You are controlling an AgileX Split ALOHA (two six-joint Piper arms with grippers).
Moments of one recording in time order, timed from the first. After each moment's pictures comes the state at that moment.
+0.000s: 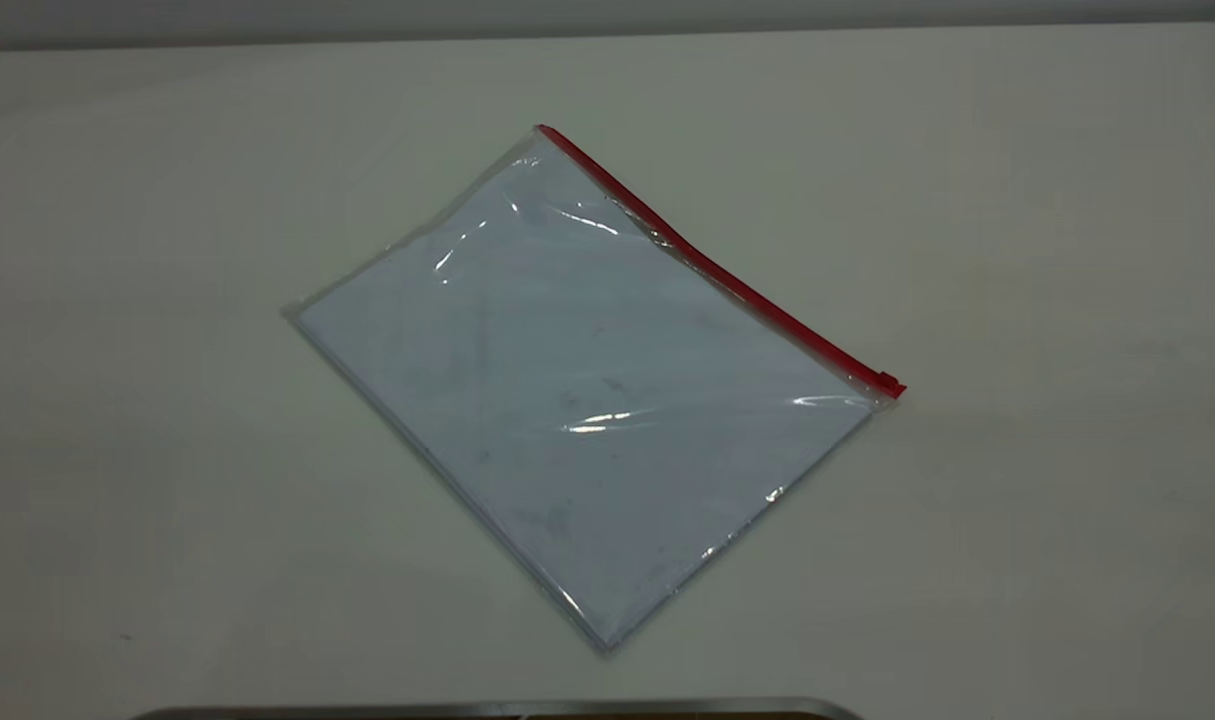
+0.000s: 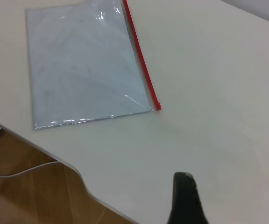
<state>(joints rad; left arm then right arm) -0.22 0.36 -0.60 0.02 1.17 0.03 0.20 0.01 -0.49 0.20 1.15 -0.34</state>
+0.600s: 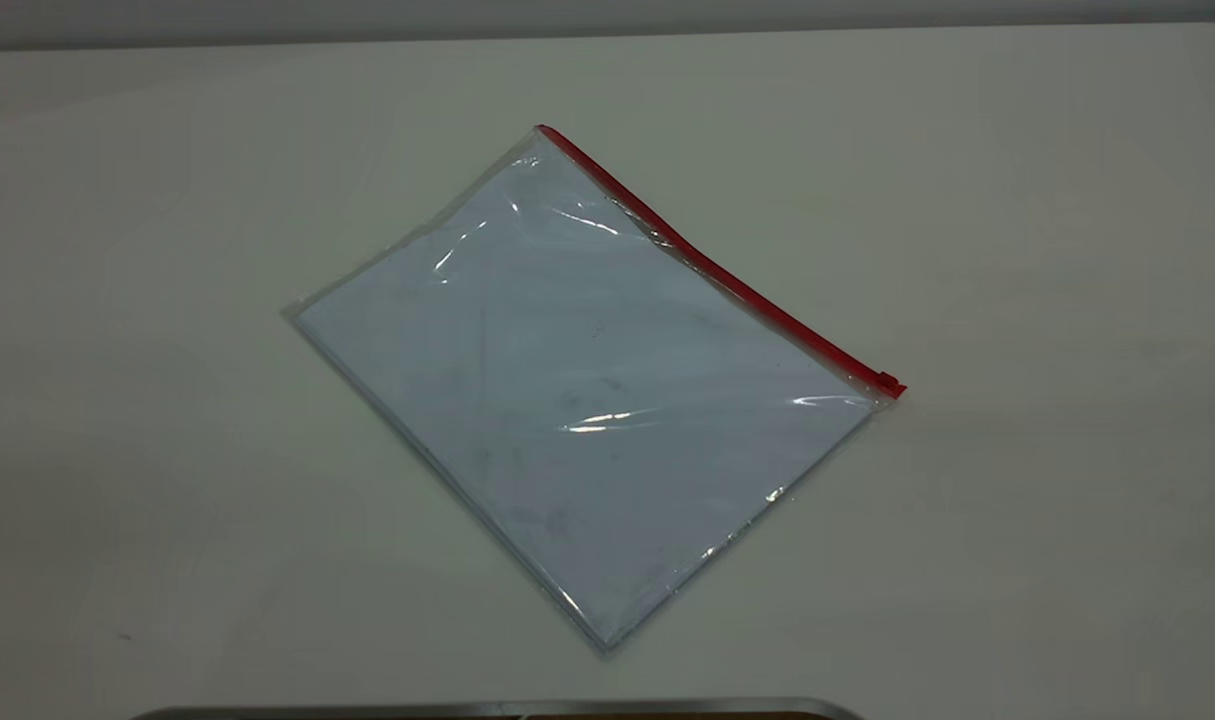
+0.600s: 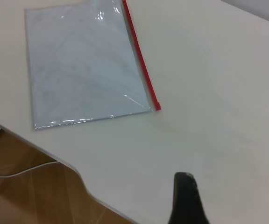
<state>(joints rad) -0.22 0.13 -0.49 -0.01 1.14 0.03 0.20 0.01 -0.49 0.20 1.15 -0.33</state>
